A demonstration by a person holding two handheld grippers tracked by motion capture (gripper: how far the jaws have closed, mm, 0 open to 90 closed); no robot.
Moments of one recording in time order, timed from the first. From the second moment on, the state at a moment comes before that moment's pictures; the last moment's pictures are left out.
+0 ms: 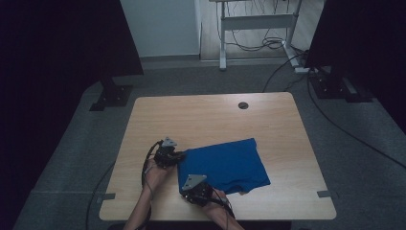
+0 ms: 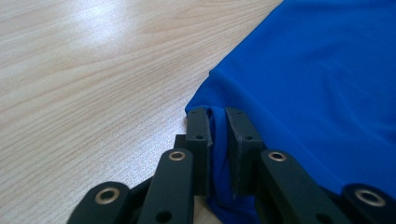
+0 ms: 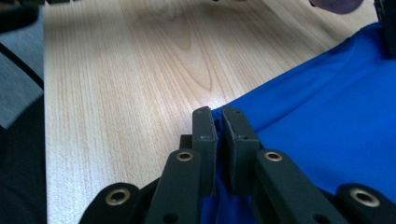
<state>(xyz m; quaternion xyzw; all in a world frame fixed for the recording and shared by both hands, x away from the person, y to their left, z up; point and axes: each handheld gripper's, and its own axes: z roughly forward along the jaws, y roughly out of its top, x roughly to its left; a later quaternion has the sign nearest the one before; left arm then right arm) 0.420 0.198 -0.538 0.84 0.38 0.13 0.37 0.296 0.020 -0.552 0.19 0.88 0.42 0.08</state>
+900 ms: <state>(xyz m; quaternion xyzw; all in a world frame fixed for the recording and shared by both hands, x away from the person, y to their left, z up) 0.423 0.140 -0.505 0.84 0.32 0.15 0.41 0.303 -0.062 -0.516 0.20 0.86 0.47 0.08</state>
